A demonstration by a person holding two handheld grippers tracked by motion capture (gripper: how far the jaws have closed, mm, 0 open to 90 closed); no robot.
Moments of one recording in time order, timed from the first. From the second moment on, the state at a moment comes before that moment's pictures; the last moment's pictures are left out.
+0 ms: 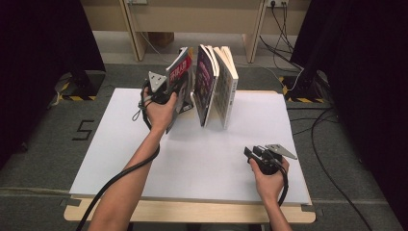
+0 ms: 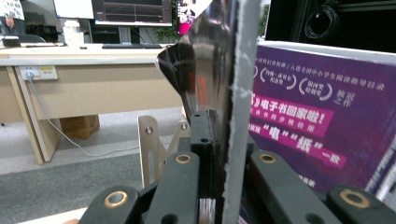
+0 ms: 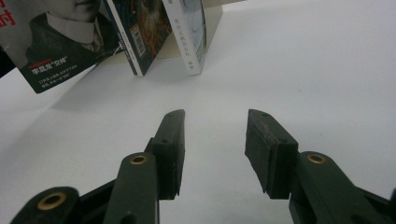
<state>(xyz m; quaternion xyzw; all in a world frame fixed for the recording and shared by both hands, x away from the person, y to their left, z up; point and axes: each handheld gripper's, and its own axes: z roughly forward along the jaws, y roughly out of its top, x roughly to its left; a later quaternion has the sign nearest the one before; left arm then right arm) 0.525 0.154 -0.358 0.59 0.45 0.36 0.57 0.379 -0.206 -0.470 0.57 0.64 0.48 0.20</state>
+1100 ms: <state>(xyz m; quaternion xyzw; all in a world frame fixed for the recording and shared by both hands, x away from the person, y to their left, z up) 0.521 0.182 -0.360 0.62 0.49 0.28 0.54 0.379 -0.207 -0.472 0.57 0.64 0.47 0.20</state>
